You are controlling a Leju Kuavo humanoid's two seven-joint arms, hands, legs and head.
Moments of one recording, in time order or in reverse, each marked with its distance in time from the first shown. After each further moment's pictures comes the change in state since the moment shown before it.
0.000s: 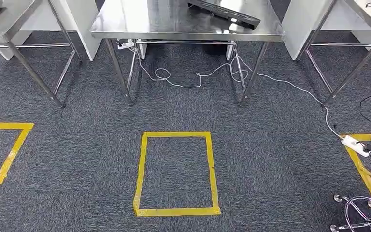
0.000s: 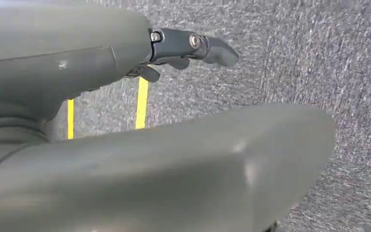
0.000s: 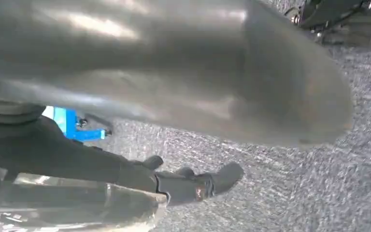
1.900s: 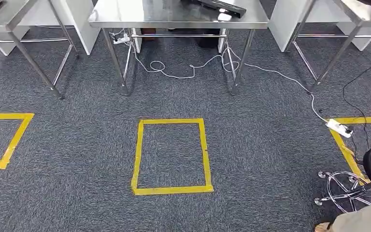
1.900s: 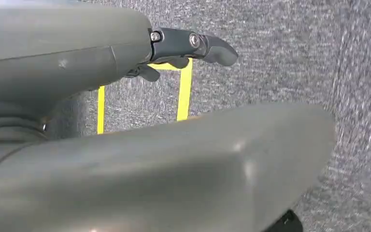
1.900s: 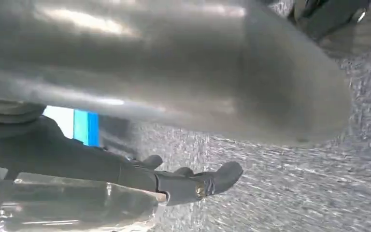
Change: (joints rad) left arm 0.000 -0.007 -0.002 0.008 -0.014 0.022 0.045; right arm 0.003 0.002 -0.050 0.003 -0.031 -0.011 0.015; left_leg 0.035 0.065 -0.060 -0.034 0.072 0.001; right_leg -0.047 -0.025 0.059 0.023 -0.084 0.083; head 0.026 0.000
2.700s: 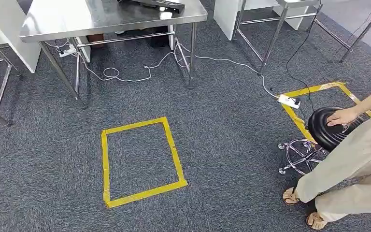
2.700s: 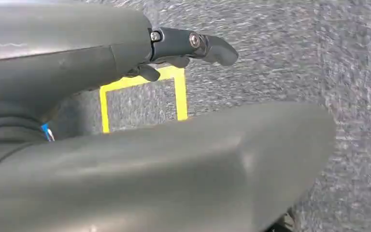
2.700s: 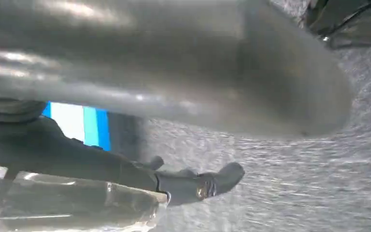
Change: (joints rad) left arm 0.001 -0.008 0.000 0.001 0.004 0.019 0.029; right arm -0.014 0.007 -0.002 0.000 0.011 0.011 0.038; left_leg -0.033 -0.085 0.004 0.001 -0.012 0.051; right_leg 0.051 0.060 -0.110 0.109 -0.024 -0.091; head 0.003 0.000
